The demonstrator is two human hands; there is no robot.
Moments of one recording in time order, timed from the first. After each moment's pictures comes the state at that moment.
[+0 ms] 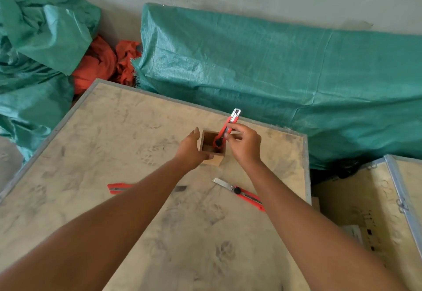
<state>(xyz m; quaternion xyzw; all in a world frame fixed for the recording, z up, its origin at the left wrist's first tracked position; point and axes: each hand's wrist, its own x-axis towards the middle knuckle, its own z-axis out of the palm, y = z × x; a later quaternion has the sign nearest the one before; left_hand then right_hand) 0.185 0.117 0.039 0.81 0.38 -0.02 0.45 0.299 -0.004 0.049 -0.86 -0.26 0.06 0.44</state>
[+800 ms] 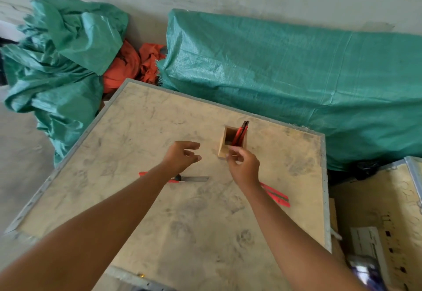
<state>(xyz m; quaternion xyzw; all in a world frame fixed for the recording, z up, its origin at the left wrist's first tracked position) 0.084 0.162 0.028 0.76 0.38 0.03 0.52 0.203 -0.014 0.026 -0.85 -0.23 0.12 0.46</state>
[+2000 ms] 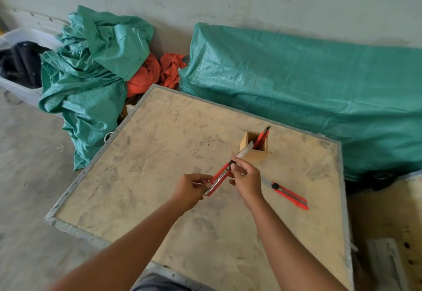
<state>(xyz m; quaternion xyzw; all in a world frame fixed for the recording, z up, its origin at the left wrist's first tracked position) -0.022 0.117 0.025 0.69 0.42 0.05 0.59 0.122 0.008 0.028 -0.77 -0.10 0.29 0.56</state>
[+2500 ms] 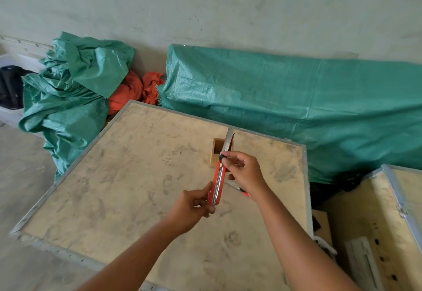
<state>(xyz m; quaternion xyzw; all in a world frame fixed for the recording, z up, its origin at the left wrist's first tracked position) 0.011 0.010 0.068 0.70 0.28 0.07 0.66 0.193 -0.074 0.104 -0.75 -0.25 0.29 0.54</state>
